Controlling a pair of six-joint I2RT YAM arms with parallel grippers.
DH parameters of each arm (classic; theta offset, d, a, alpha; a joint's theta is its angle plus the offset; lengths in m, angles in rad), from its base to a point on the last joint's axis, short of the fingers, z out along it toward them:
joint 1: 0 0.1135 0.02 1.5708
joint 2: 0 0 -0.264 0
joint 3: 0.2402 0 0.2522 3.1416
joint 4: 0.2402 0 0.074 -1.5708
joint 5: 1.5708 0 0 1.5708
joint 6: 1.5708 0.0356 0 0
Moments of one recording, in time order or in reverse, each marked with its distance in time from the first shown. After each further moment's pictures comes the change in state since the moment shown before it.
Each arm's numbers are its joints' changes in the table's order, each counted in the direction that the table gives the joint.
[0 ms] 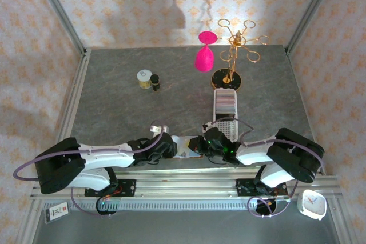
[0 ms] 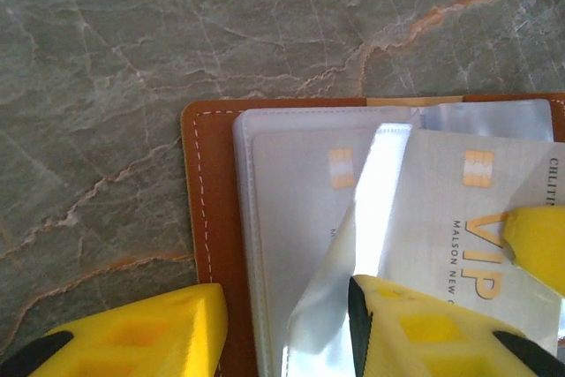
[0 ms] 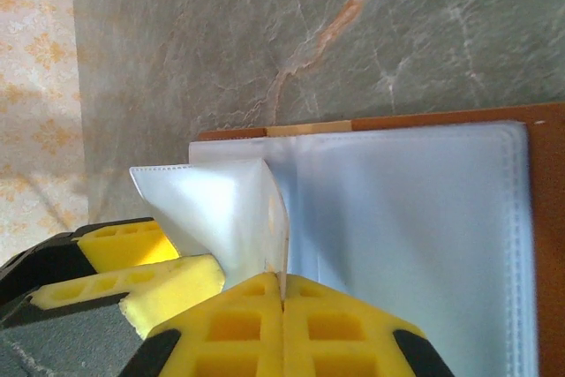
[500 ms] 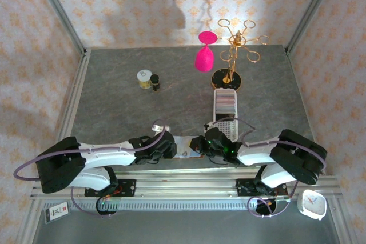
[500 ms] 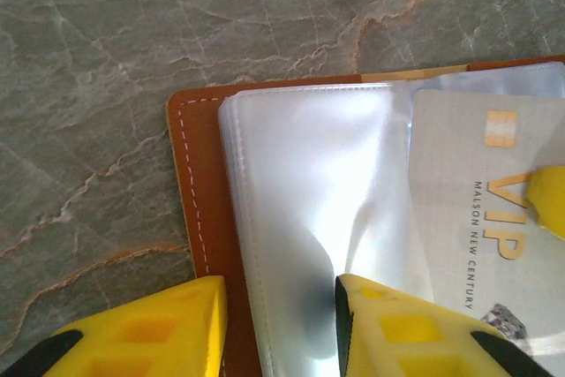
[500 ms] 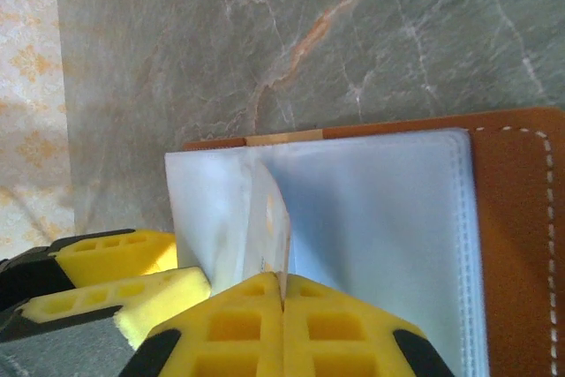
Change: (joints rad) left arm 0.006 -0.009 0.047 0.090 0.039 0.072; right arm 0.000 0.033 -0.001 0.060 0.037 0.001
